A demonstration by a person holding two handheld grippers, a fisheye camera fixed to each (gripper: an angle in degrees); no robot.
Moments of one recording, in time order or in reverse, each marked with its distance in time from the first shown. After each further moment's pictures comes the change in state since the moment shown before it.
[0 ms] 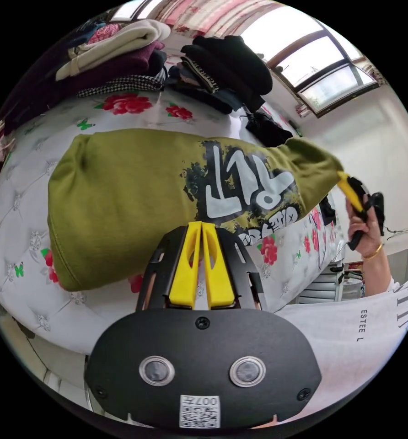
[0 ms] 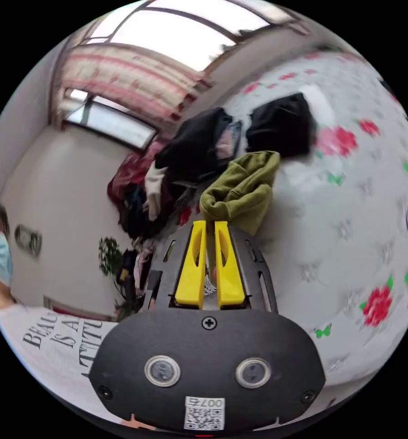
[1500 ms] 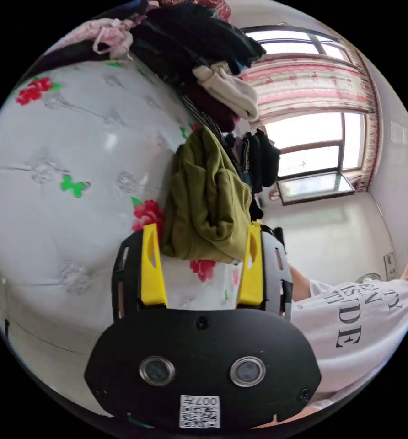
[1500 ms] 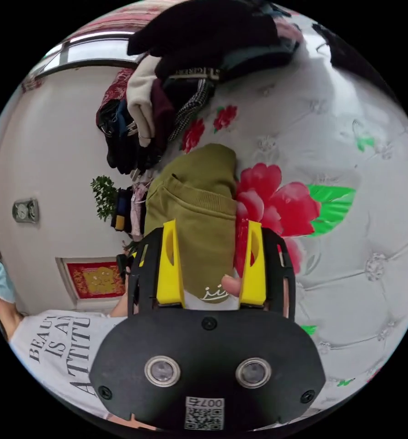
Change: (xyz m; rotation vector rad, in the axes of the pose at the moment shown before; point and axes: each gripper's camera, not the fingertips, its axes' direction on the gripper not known) left arm -0.260 0.121 -0.053 0.289 0.464 -0.375; right arm 0.035 -0.081 0.169 -0.577 -0.171 0.098
